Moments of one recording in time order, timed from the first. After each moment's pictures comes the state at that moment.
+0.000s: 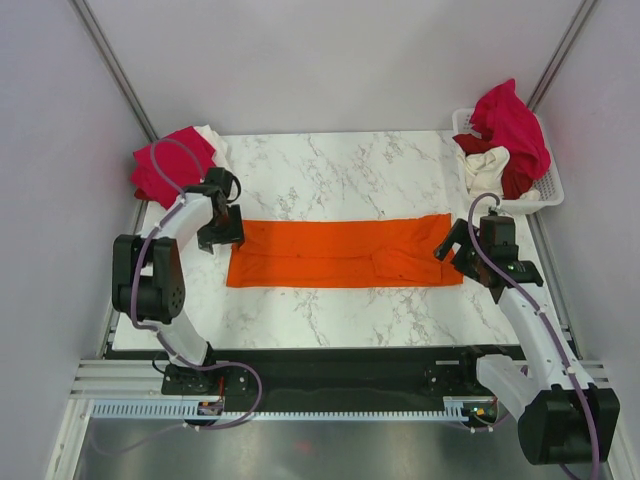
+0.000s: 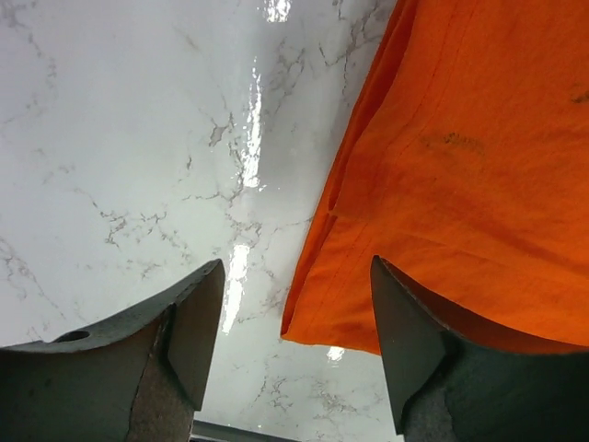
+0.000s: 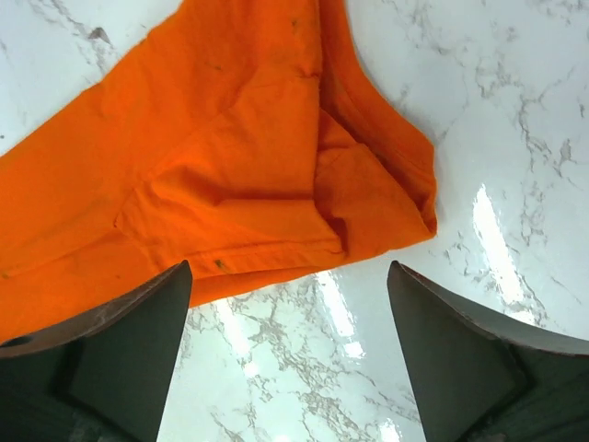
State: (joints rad) left arm -0.11 1.73 1.21 -0.79 -0.19 -0.30; right arm 0.02 0.93 0.68 -0.55 -0.02 0.56
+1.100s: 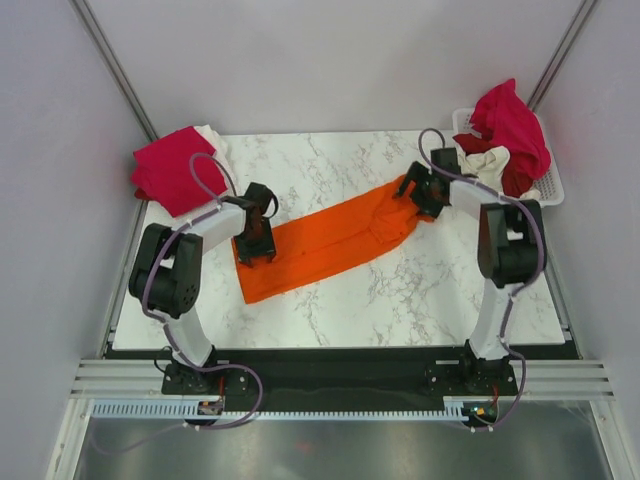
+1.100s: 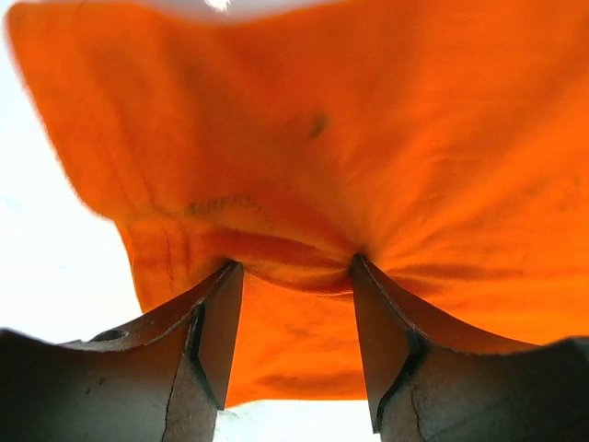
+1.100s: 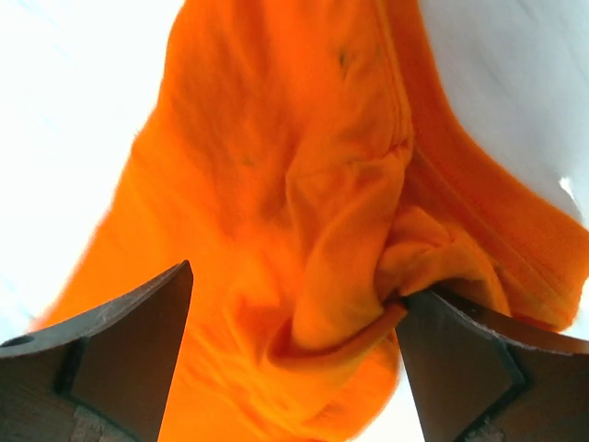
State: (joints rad) left arm -0.31 1.83 1.18 -0.72 -0.14 -0.54; right arm 0.09 1.94 1.26 -0.25 -0.14 0.65
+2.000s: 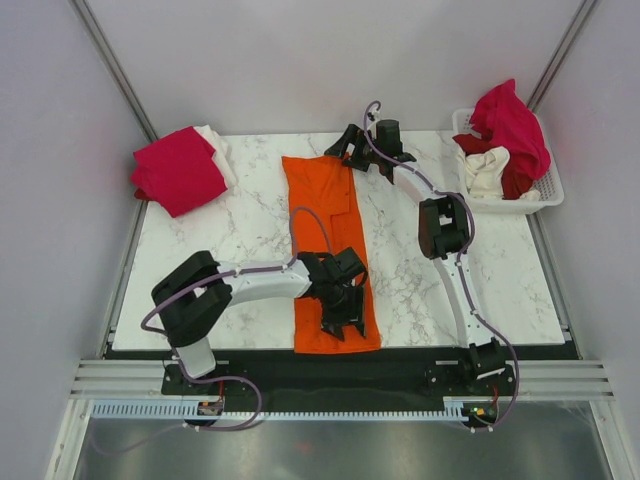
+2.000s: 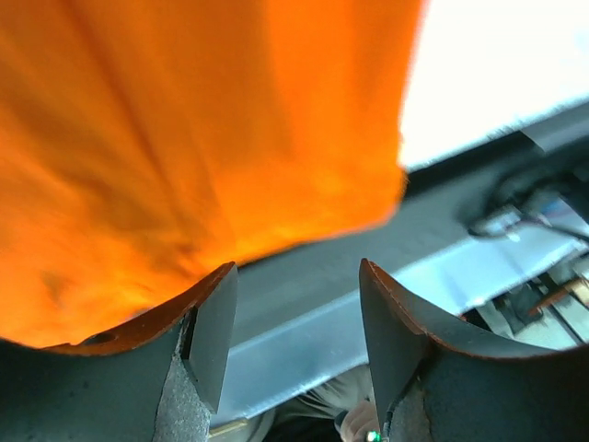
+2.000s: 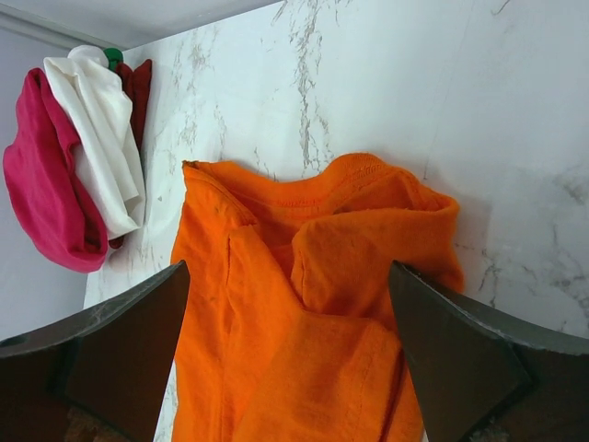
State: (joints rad) left arm -1.04 1.76 1.07 -0.56 0.33 -1.02; right arm 0.27 2.78 2.41 -0.04 -0.53 0.70
